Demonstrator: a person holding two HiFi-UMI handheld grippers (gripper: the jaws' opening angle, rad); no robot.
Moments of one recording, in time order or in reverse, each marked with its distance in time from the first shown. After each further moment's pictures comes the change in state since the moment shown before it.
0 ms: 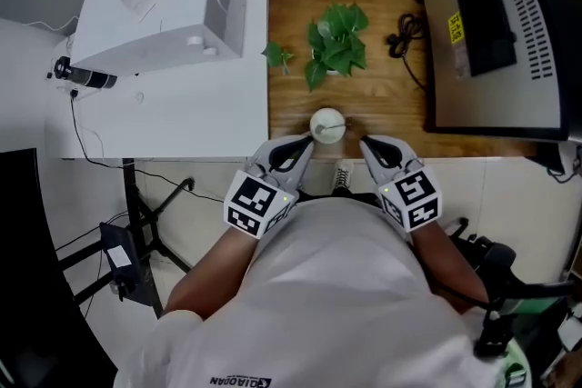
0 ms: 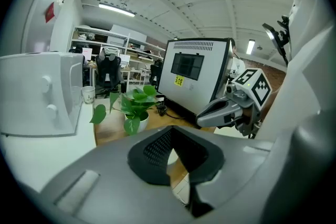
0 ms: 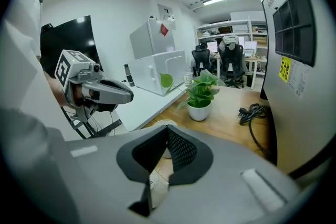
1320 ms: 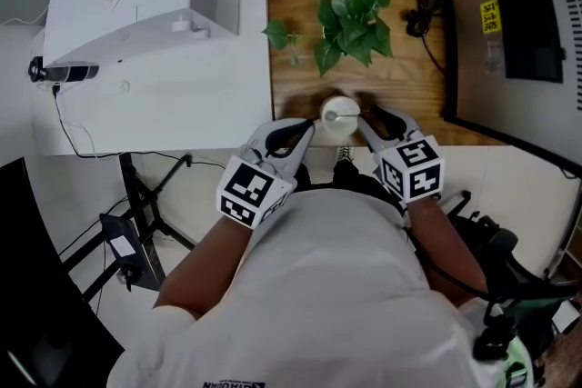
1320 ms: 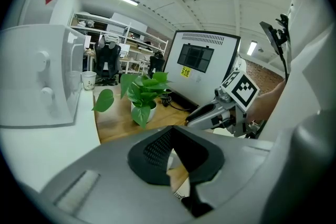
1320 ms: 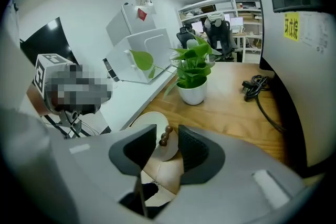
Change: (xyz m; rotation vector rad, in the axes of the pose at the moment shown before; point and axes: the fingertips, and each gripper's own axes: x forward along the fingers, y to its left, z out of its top) left arm 0.014 0.045 -0.026 -0.059 0.083 -0.056; right arm 0.074 -0.029 -0.027 0.199 0.150 -0.051
